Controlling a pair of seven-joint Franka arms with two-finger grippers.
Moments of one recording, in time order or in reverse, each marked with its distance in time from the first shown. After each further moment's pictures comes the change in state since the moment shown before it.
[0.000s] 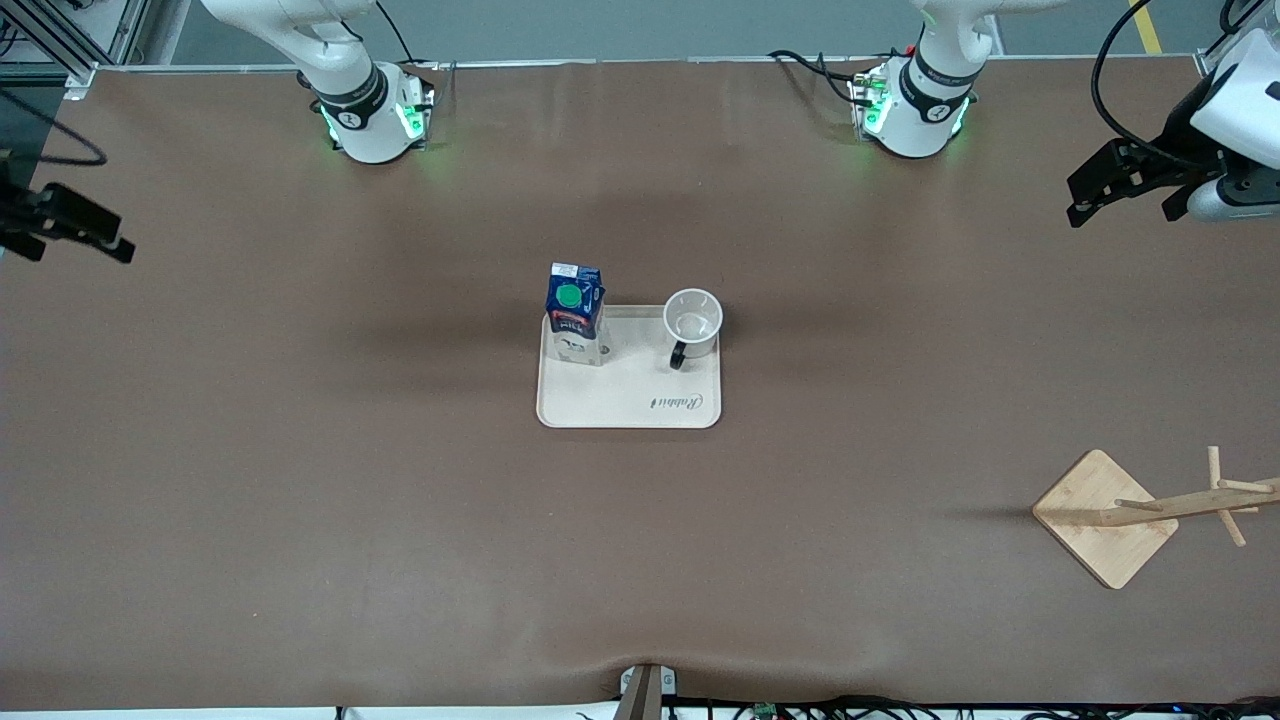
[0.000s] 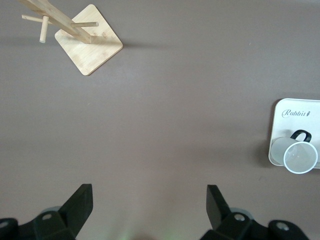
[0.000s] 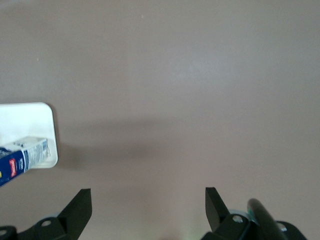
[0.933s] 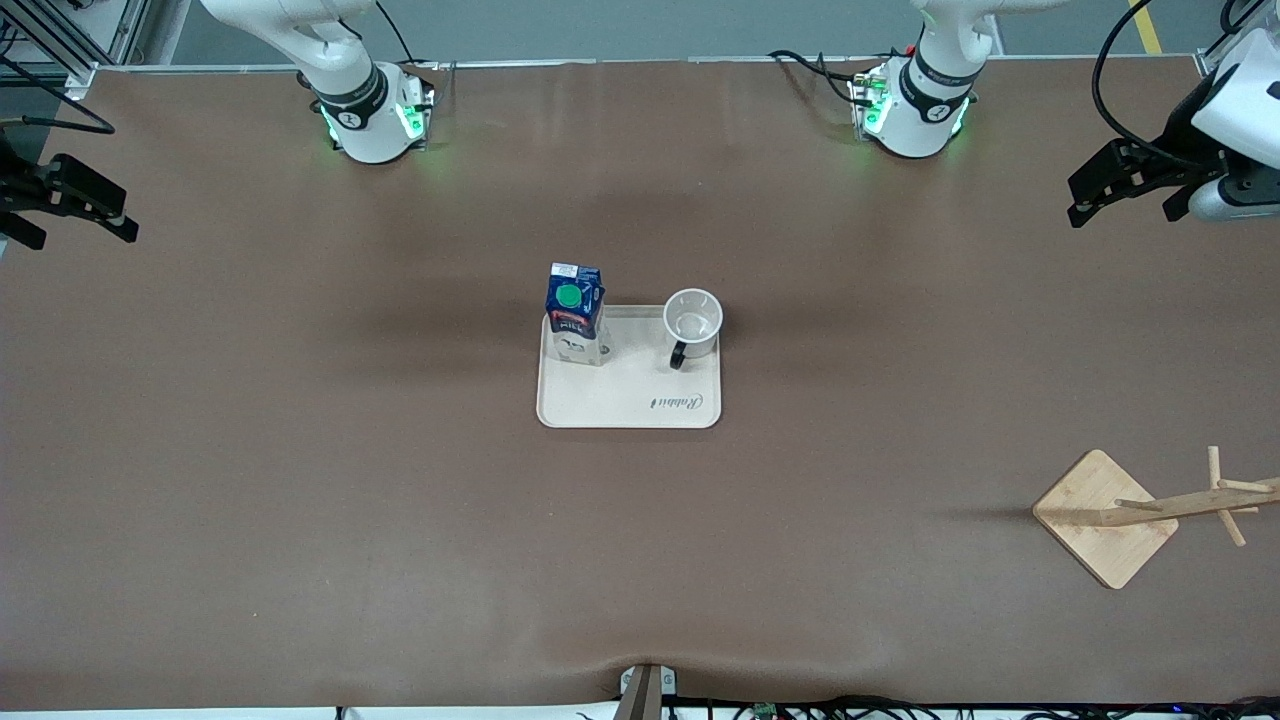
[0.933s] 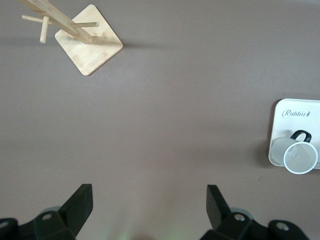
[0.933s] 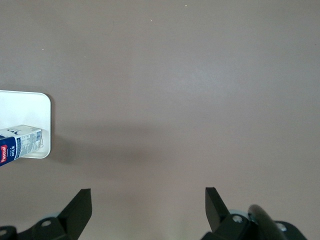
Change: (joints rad) left arm 0.000 0.000 0.001 0.000 0.000 0.000 0.000; right arm 0.000 -0.031 -0.010 -0.031 -0.010 0.040 -0.116
